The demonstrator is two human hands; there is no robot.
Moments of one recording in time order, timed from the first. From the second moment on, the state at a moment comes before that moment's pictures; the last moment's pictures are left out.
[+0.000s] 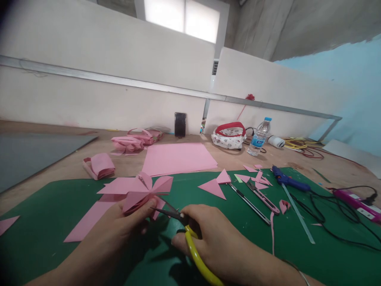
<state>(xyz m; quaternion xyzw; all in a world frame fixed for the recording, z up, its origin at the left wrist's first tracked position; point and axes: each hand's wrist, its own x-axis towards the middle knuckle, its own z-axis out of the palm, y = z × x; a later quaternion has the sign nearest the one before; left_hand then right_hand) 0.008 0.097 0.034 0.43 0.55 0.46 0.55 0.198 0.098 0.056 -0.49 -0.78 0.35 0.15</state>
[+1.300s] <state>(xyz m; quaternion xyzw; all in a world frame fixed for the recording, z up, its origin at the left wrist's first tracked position) 0.009 0.099 0.033 0.37 0.50 0.47 0.62 0.191 0.096 0.049 -0.55 -0.78 0.26 0.16</state>
